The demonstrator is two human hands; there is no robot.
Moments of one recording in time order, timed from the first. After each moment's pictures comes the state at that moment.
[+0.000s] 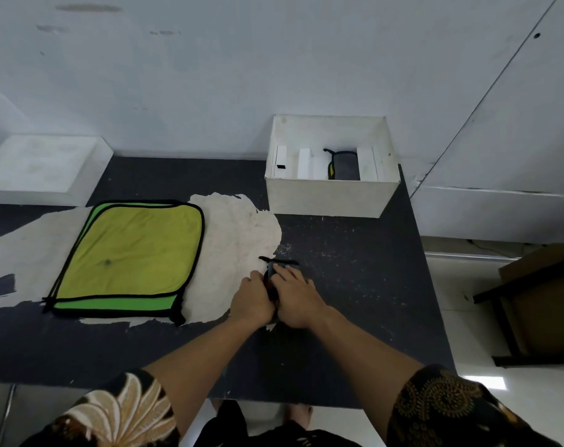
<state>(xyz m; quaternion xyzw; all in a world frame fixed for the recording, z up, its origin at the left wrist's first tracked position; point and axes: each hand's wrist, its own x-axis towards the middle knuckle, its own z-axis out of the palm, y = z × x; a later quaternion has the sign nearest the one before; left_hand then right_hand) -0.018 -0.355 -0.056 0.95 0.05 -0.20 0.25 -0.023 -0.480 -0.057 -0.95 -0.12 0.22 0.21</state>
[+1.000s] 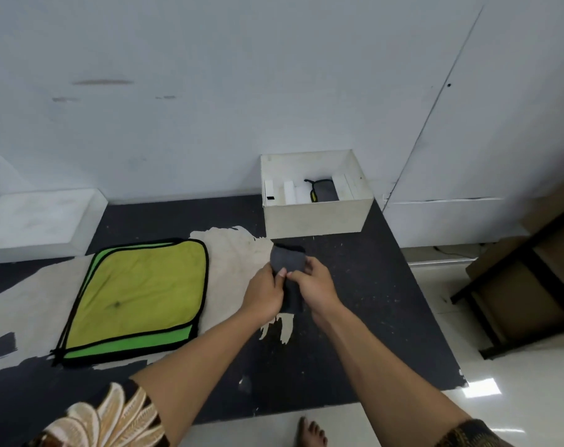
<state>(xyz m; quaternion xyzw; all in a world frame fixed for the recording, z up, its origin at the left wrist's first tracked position) -0.012 -0.340 0.023 0.89 -0.07 -0.14 0.43 -0.038 -0.455 0.018 -0.63 0.25 0.00 0.74</state>
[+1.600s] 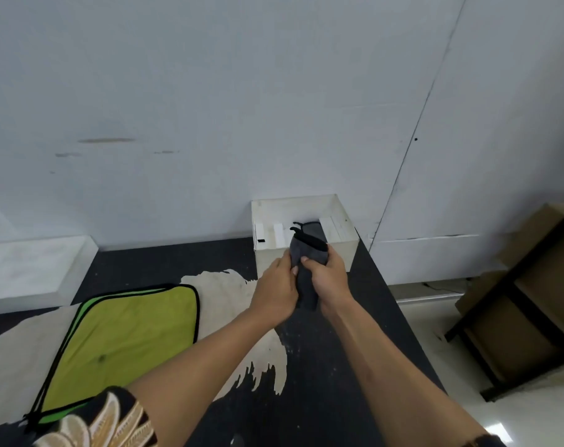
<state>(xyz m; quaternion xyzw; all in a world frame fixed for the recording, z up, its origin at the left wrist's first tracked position) 0.025 -0.383 0.097 0.88 -0.26 0.02 0.39 0.004 -0.498 0.094 -0.60 0.20 -0.16 0.75</state>
